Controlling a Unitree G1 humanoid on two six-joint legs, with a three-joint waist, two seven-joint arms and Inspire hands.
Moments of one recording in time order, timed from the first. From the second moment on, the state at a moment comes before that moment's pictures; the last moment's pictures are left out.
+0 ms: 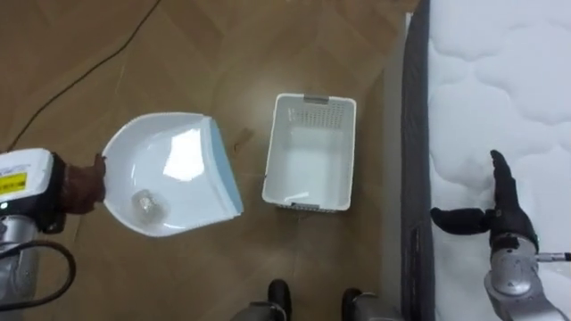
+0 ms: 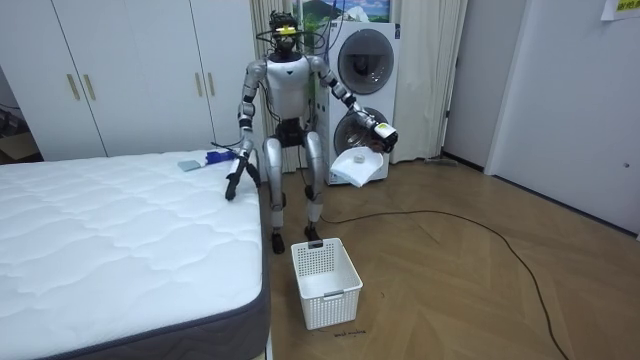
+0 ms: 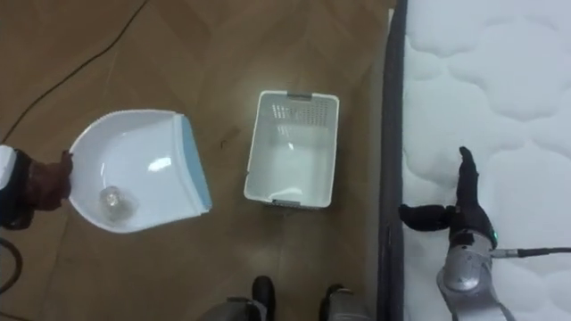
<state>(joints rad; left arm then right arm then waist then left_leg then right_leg) -0.22 0.73 -0.21 0.82 0.80 0.00 0.39 -0.05 -0.44 0.09 0.62 -0.05 -0.09 -0.43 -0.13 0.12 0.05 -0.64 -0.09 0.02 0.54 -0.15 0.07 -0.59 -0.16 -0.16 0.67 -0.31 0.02</state>
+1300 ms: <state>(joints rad) -0.48 0.78 -0.41 0.88 0.78 0.06 0.21 -0.06 -0.51 0.14 0.50 -0.21 -0.17 -0.45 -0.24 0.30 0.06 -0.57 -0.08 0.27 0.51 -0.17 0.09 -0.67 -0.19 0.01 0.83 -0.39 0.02</state>
